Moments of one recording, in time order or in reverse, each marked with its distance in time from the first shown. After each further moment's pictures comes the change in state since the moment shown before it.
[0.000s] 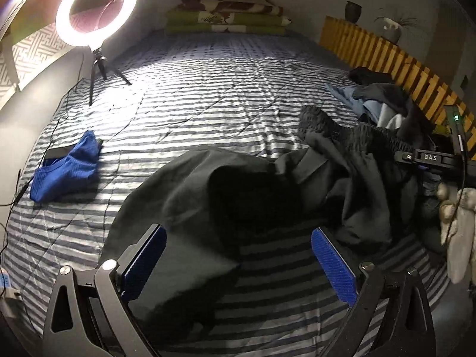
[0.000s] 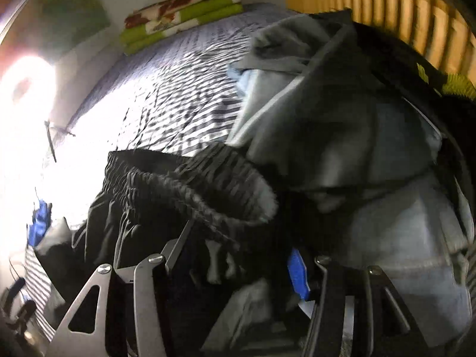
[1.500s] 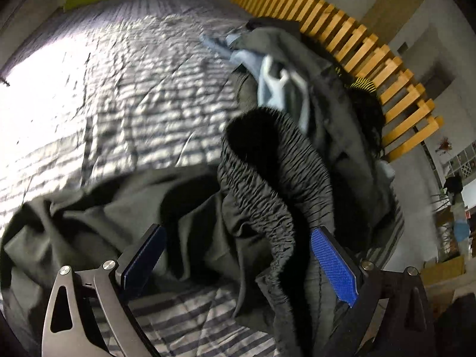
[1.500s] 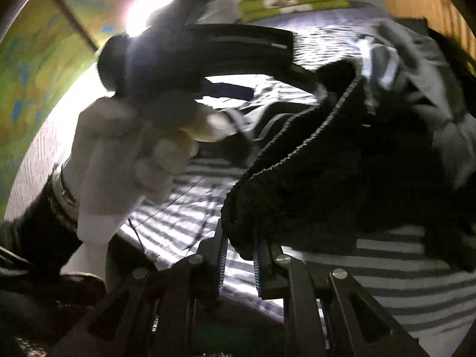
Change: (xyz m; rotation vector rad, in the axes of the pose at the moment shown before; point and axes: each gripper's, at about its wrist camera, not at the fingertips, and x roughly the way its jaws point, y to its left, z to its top) left arm 0.048 -0.172 0.027 0.136 0.235 -0.395; right arm -0.122 0.048 -0.190 -0.301 0.064 0.410
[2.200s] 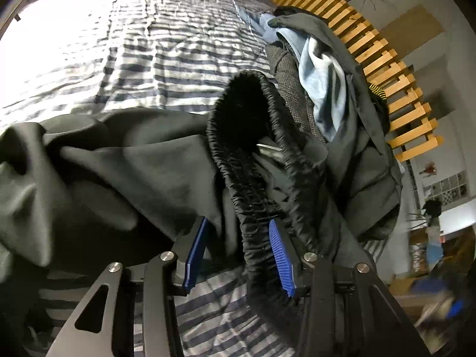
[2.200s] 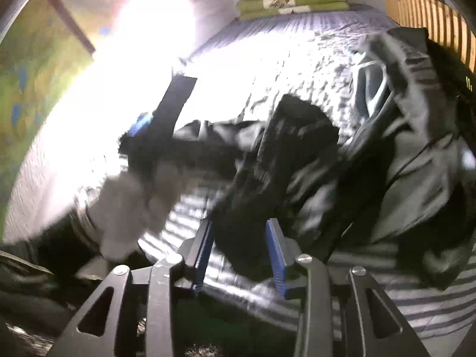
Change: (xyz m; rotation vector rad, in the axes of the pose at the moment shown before) left arm 0.017 0.072 -0.042 -0.131 0.041 -0.099; right arm -0.044 -0.019 0.046 0.033 0.007 -0.014
